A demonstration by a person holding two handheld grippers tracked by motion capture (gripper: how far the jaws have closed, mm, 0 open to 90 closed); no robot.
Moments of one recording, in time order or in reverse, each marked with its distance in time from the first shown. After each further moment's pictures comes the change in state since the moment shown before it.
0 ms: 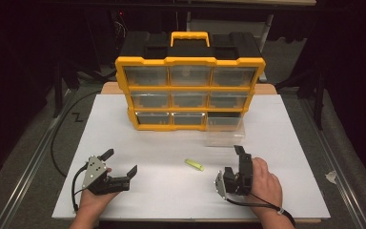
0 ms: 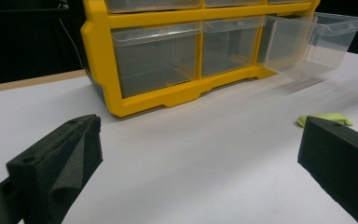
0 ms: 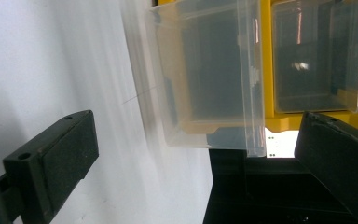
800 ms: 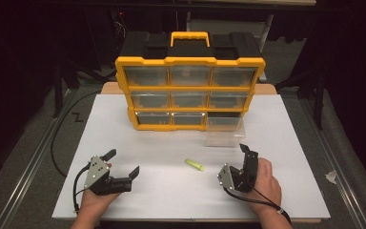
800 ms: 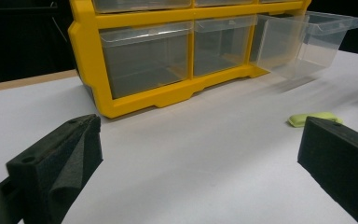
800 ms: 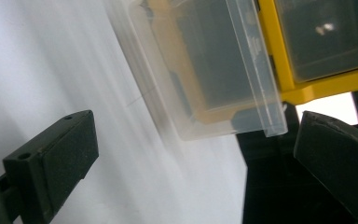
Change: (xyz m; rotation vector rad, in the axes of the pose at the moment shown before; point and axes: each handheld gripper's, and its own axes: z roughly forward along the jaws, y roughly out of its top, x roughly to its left) left arm -0.005 0.003 0.001 0.006 -0.018 -0.009; right arm -0.006 -0.007 0.007 0.030 0.074 0.246
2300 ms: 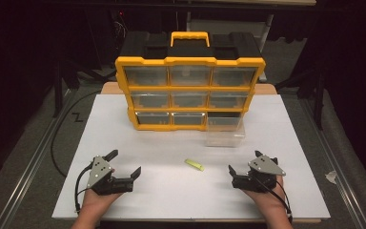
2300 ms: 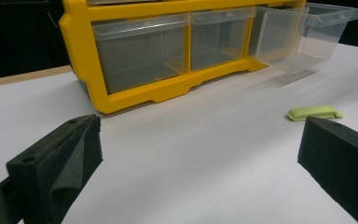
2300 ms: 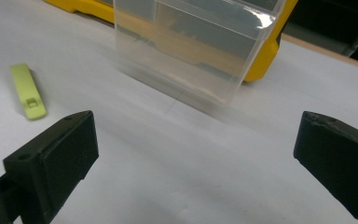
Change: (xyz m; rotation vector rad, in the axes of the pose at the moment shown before) left arm -0.001 -0.001 0.004 0.021 -0.014 0.007; right arm -0.029 -0.048 -0.005 -0.095 0.328 0.841
